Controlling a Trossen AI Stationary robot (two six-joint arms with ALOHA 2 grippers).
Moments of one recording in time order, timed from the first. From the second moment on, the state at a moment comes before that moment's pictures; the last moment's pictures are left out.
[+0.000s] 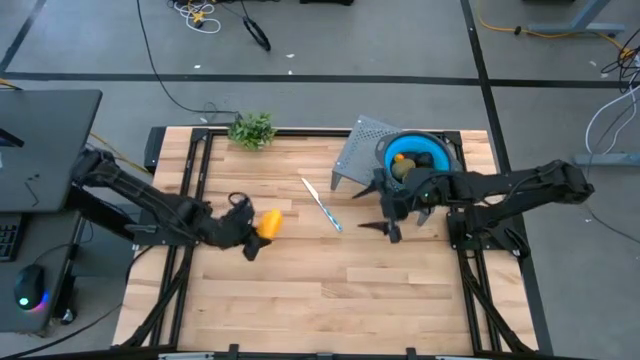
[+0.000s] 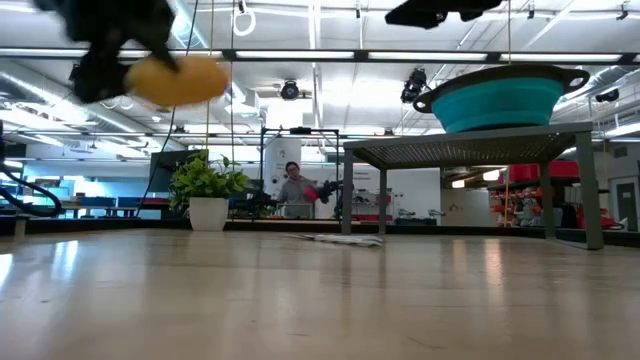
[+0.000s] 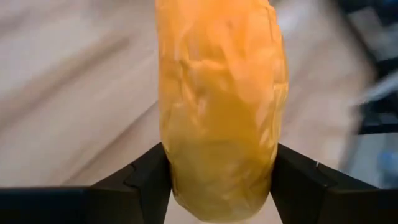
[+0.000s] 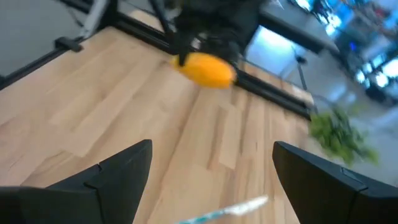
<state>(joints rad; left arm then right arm) -0.44 1.02 0.68 -0.48 -0.40 -1.19 0.07 1.12 0.90 -0.19 -0.04 -0.41</state>
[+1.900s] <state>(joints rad) -0.10 1.62 1.32 -0.27 0.27 -0.52 0.25 1.31 0.90 0.07 0.02 -0.75</state>
